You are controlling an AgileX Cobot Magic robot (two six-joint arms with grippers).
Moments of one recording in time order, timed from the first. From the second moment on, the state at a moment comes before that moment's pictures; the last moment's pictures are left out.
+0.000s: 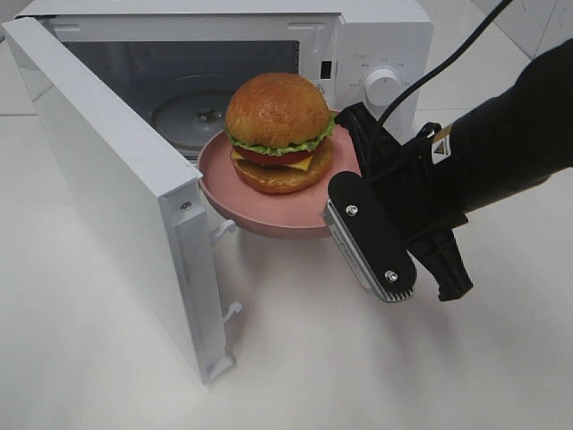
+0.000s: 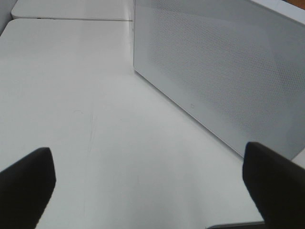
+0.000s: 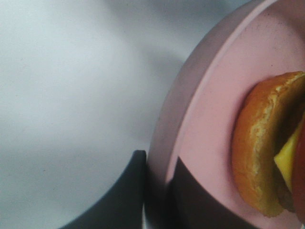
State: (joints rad) left arm 0.09 0.00 -0.52 -0.22 1.08 0.12; right arm 0.63 1.46 -0.77 0.13 0.26 -1.61
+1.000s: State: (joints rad) left arm 0.09 0.00 -0.52 -0.22 1.08 0.12; right arm 0.63 1.15 -0.58 0.02 0.34 -1.42
